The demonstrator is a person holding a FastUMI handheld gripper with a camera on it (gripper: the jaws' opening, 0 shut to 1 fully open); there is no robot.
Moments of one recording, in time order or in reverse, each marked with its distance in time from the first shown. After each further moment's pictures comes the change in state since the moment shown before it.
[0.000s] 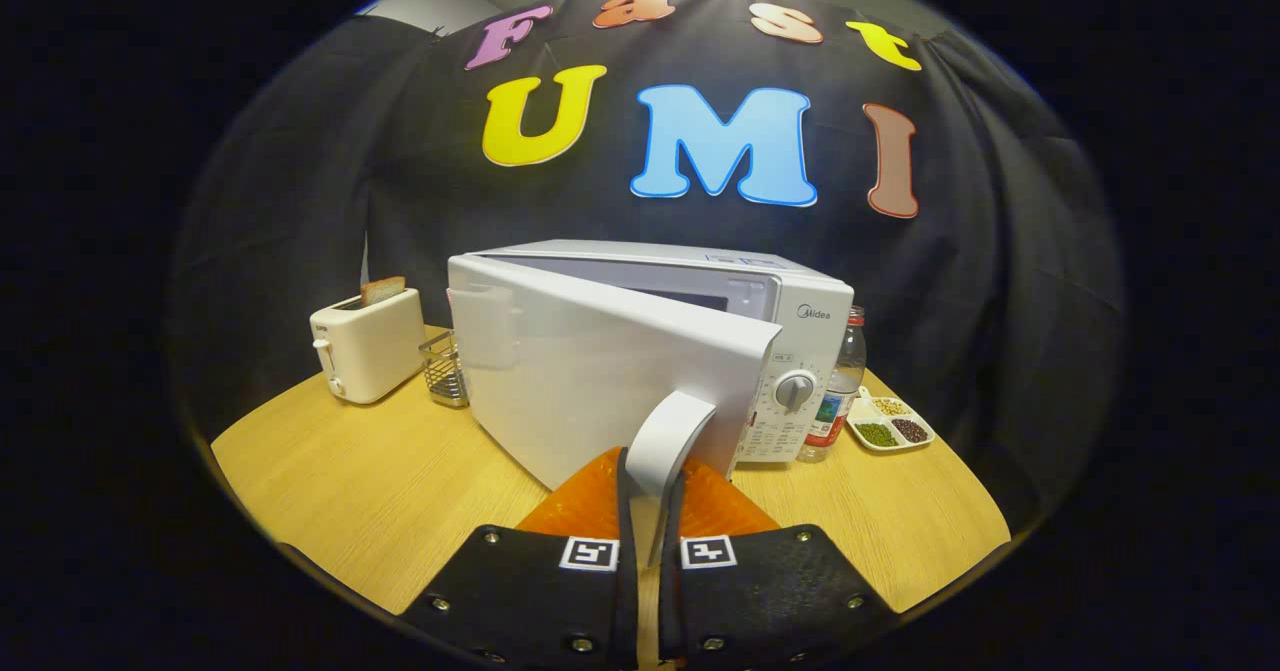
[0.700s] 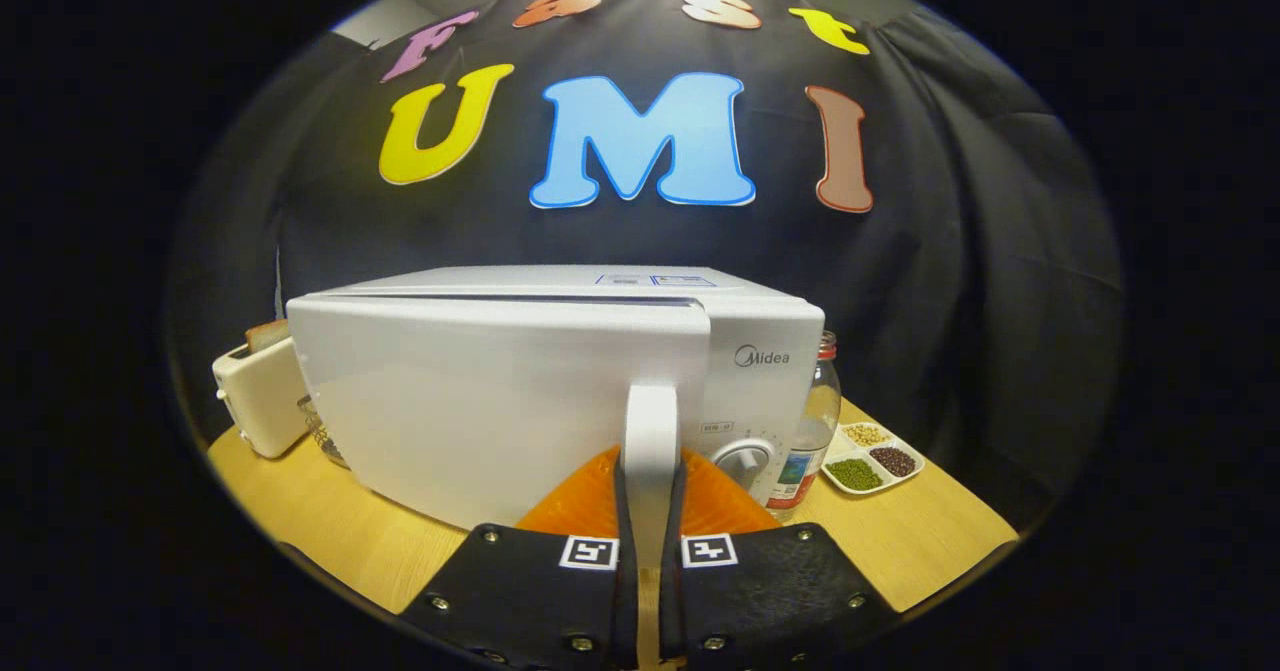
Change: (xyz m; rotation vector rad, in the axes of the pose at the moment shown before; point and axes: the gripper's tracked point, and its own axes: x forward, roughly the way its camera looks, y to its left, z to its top) arm 0.102 -0.086 0.028 0.057 -0.071 -0.182
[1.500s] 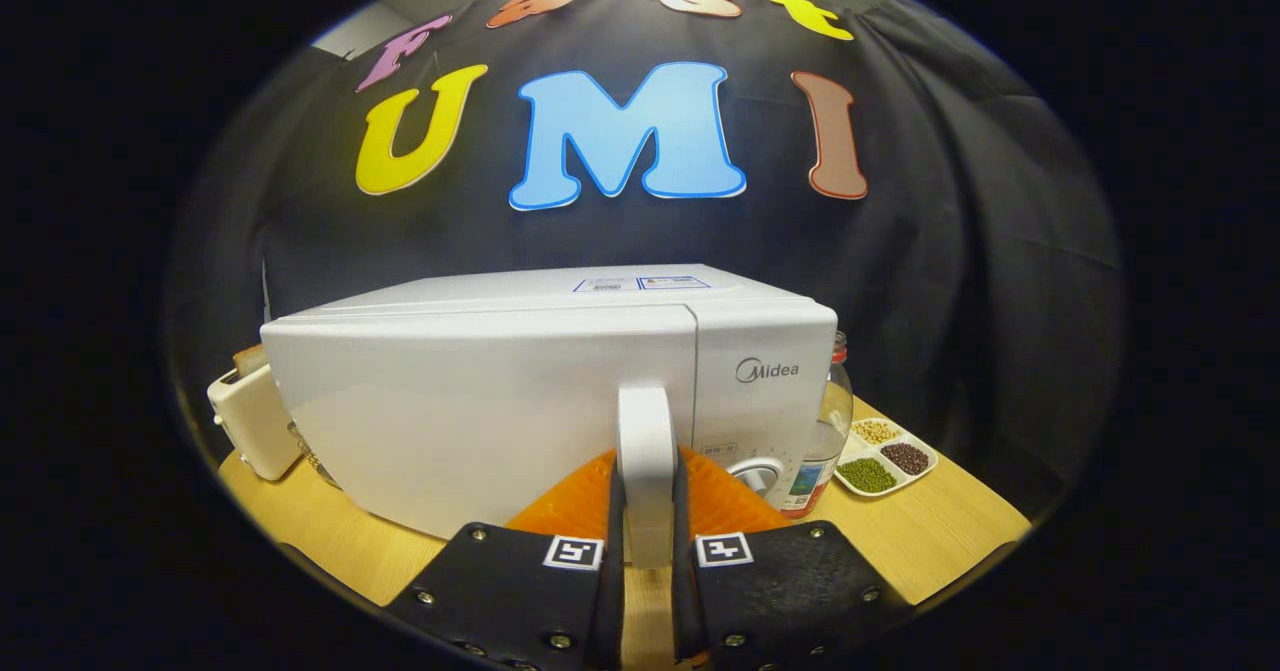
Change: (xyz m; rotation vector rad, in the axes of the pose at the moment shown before) arm 0.042 -0.011 0.009 0.077 0.012 -0.029
